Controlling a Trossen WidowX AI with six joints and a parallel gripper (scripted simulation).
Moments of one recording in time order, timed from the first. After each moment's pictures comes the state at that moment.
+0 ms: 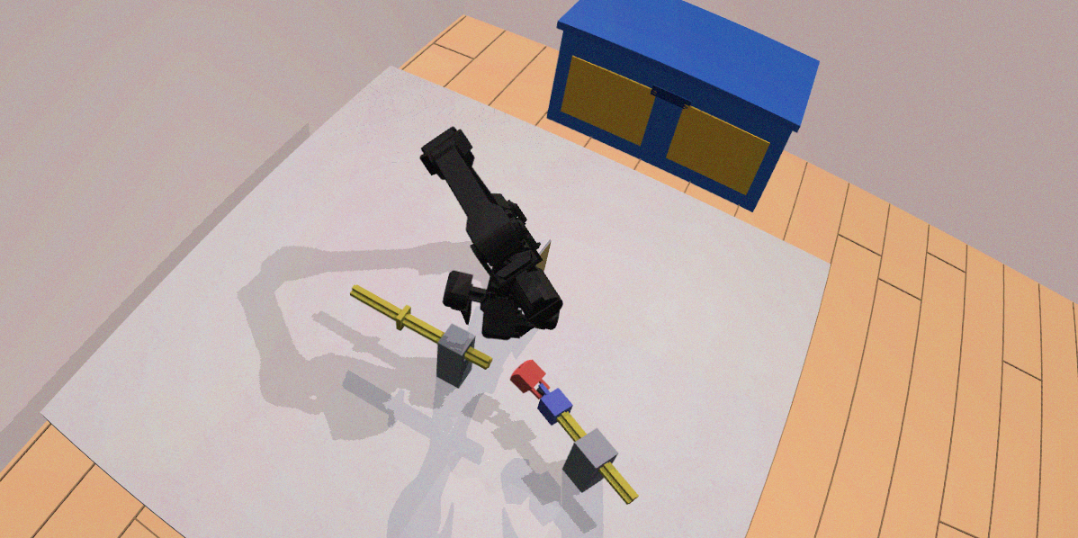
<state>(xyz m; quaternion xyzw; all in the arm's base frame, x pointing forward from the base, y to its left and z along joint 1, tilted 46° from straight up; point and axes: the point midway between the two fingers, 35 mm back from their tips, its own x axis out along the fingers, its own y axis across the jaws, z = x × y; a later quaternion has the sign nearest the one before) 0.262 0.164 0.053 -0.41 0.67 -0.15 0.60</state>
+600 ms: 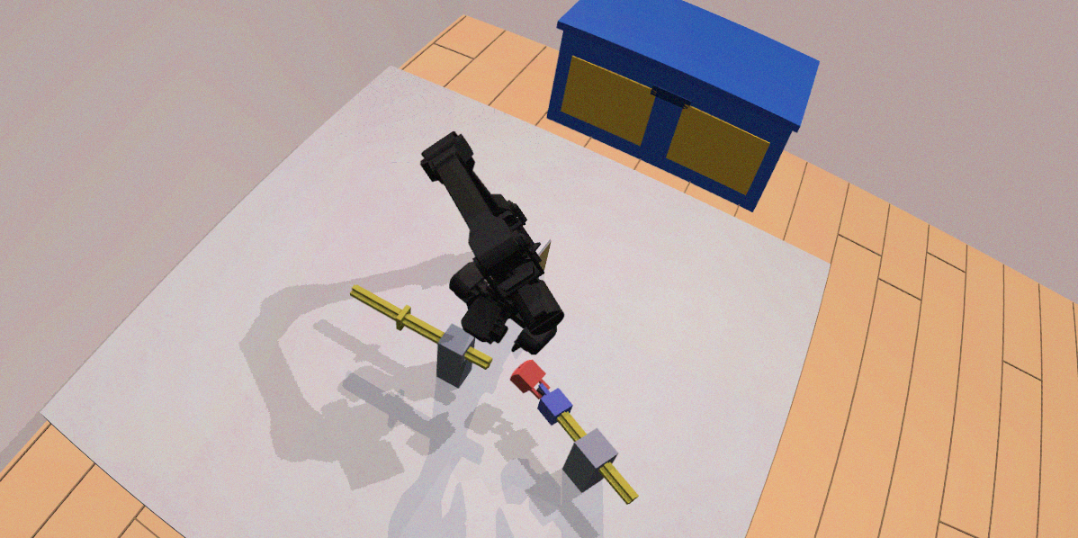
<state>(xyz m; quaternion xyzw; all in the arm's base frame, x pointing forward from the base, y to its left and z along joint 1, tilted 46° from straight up) 0.263 0.155 0.041 -0.25 0.61 -0.34 0.67</state>
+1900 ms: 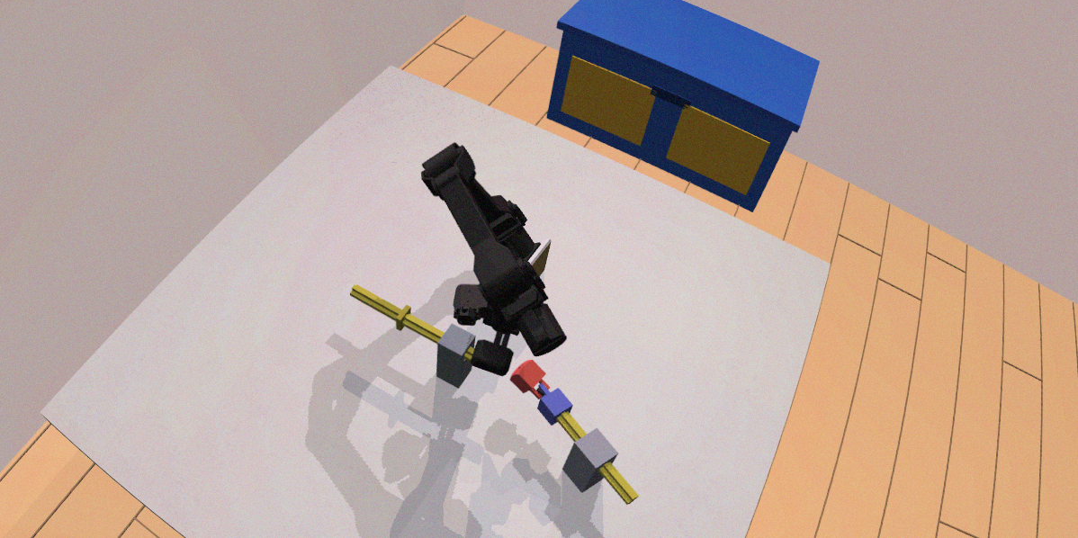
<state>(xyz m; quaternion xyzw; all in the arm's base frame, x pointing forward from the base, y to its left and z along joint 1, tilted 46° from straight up) 0.263 0.133 0.017 0.12 0.31 -0.64 0.69</state>
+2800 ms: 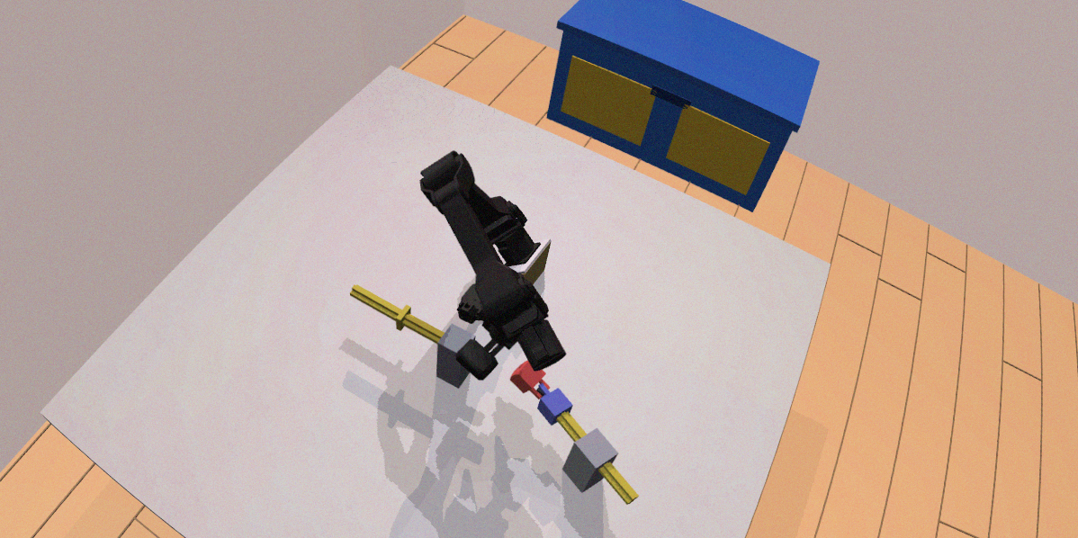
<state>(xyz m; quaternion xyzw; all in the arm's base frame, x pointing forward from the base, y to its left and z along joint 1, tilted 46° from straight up) 0.263 0.114 -0.006 0.24 0.16 -0.70 0.65</state>
